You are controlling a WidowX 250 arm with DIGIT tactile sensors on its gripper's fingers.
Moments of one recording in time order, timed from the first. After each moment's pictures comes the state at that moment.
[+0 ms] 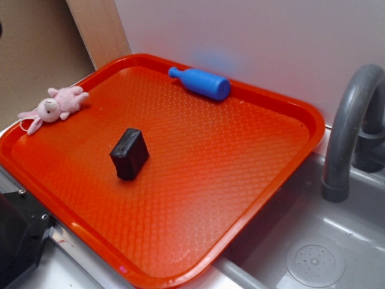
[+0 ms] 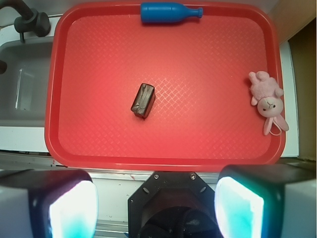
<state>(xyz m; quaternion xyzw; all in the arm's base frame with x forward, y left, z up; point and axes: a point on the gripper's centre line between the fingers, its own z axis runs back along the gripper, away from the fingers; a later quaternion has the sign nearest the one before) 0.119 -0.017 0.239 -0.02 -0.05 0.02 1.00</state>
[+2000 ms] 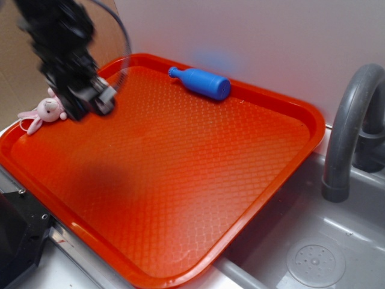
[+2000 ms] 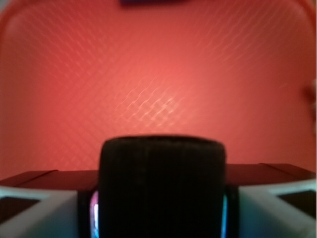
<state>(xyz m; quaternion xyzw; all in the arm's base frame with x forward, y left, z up) 0.180 -0.005 0.145 -0.01 -0.09 0.05 0.99</state>
